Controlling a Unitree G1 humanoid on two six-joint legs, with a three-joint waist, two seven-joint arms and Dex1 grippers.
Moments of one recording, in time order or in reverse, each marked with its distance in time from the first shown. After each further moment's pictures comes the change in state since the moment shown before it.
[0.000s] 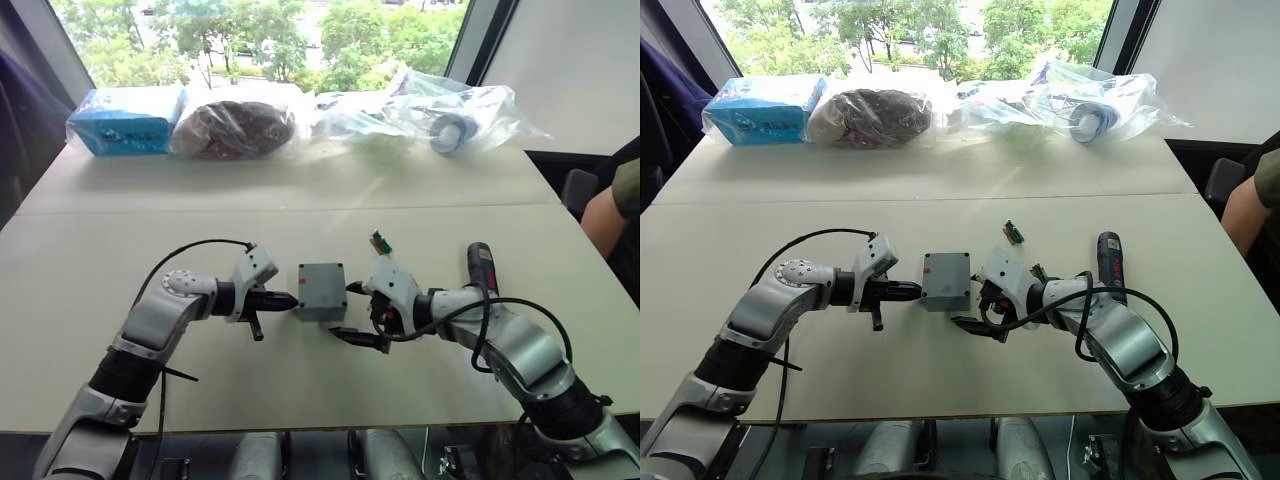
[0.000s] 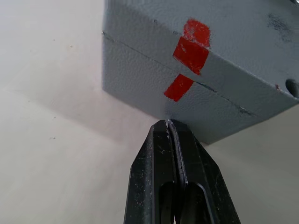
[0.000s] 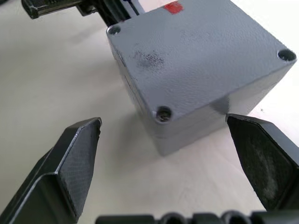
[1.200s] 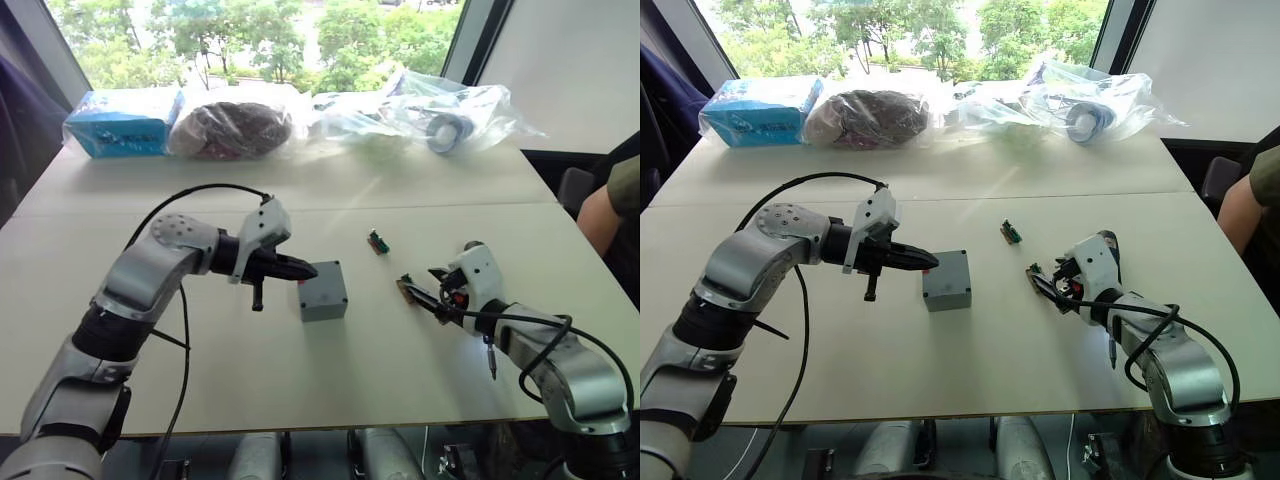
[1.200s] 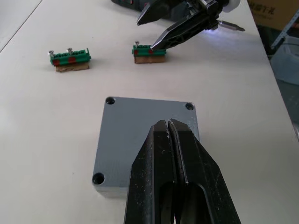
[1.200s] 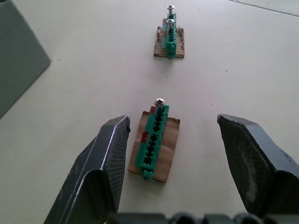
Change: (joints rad) left arm -0.241 0.096 -0.026 -0.095 -0.107 0.004 -0.143; right arm 0.274 0.068 -0.415 0.044 0.001 -0.065 -0.277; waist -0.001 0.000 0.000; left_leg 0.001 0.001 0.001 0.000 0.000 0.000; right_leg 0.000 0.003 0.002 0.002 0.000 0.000
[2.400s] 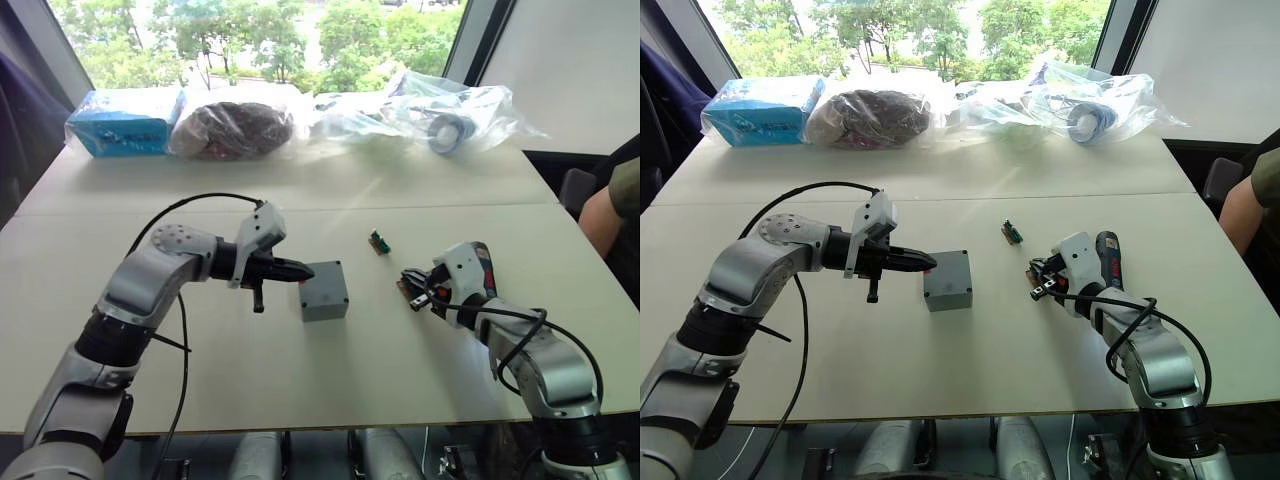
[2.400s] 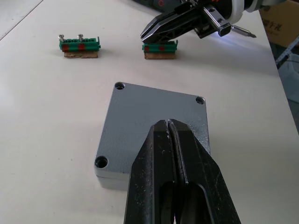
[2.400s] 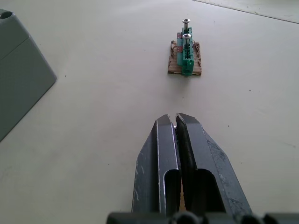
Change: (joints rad) left arm 0.041 -0.019 0.021 0.022 -0.022 0.020 0.047; right arm -0.062 0.052 0.063 0.083 -0.034 -0.073 0.000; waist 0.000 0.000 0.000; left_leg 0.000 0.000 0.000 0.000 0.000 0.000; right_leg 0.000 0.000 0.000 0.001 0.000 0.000
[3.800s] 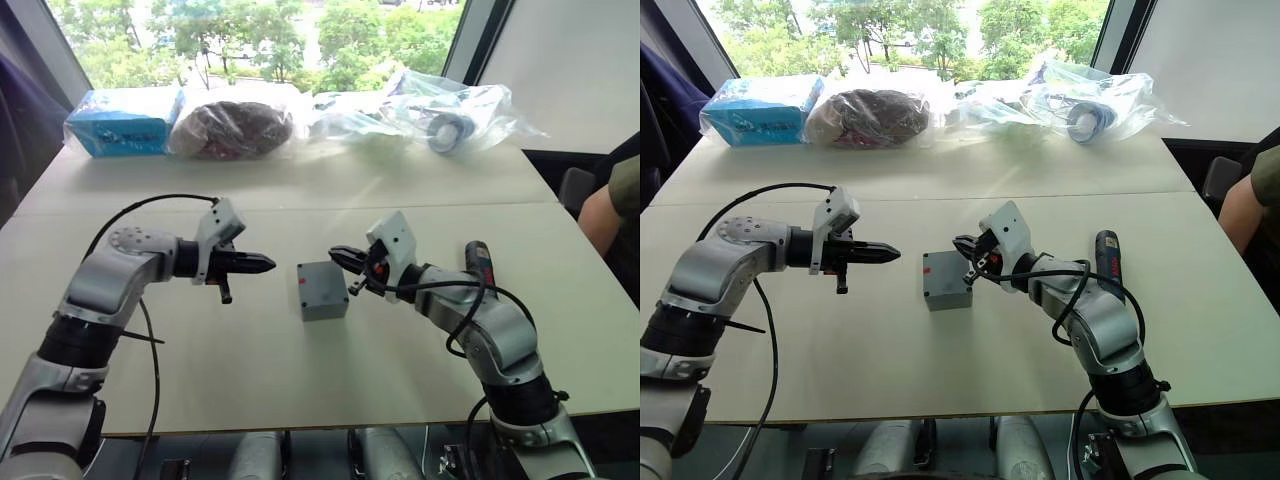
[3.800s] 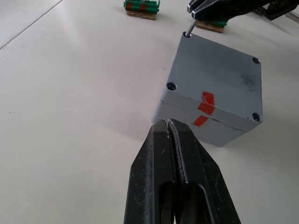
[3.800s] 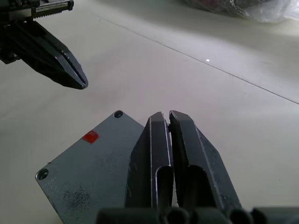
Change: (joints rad) left arm 0.057 0.107 0.092 0.074 -0.005 0.007 0.019; right arm -0.257 0.135 0.206 -0.047 0.065 0.074 0.026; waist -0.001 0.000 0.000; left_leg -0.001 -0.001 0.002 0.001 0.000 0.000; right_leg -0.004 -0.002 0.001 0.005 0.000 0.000
